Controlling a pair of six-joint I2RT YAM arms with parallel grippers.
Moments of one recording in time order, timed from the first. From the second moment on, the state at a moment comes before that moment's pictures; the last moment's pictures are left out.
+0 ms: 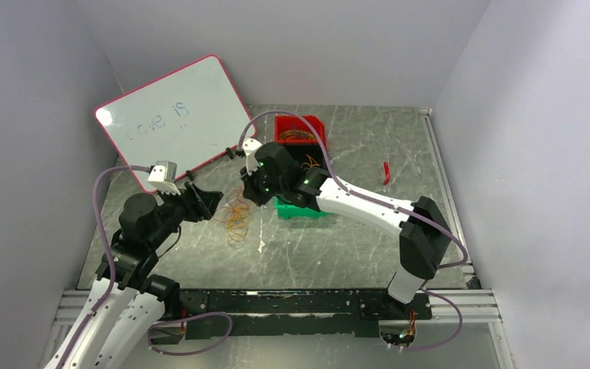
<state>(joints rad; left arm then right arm) -0.35 0.48 0.59 -0.32 0.10 -0.48 0.97 1.70 1.36 -0.28 -0.09 0.17</state>
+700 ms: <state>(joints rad) -0.35 0.48 0.56 -0.15 0.28 -0.44 0.97 1.51 1.39 -0.30 -0.11 0.13</state>
